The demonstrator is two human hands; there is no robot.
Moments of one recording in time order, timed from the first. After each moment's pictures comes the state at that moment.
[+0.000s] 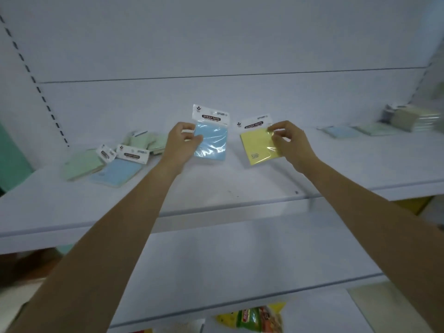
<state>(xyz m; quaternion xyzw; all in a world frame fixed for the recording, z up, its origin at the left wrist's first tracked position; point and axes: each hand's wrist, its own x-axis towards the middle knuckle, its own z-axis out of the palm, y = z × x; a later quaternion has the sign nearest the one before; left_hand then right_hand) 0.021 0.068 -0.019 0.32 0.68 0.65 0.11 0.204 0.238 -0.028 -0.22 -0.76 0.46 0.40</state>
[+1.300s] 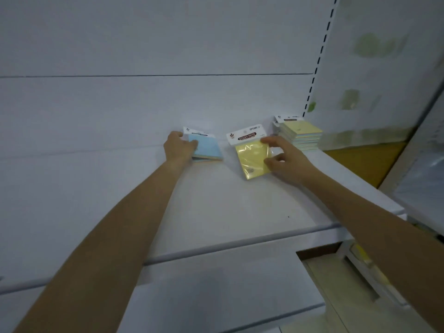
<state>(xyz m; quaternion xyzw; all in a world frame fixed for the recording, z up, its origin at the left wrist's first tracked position) 0.226 0.480 -0.037 0.22 0.80 0.56 0.08 0.447 0.598 -0.042 -0.26 -0.86 0.34 0.28</state>
